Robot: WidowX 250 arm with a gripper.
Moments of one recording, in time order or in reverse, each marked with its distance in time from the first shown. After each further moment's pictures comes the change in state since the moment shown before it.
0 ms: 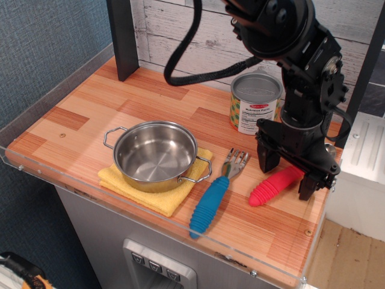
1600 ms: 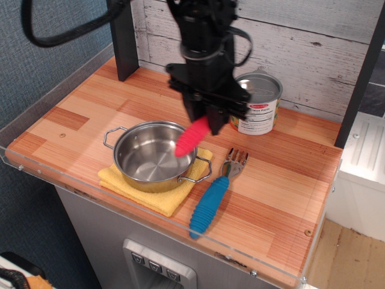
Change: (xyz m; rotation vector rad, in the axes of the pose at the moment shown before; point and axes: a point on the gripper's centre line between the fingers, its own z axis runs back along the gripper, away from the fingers) arm -0.046 0.103 0.071 0.044 -0.044 0.240
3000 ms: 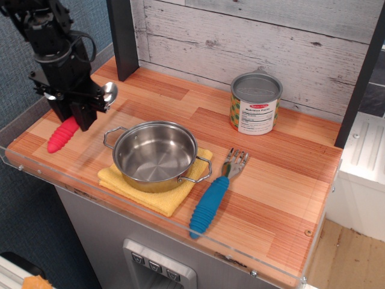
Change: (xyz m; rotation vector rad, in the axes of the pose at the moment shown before) arm -0.065 0.150 -0.023 0.060 0.076 0.194
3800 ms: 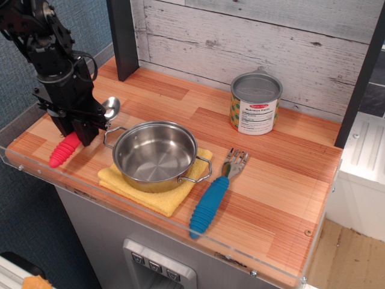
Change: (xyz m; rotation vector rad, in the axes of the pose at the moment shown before) arm -0.007 -0.004 -0.017 0.002 -0.008 -0.038
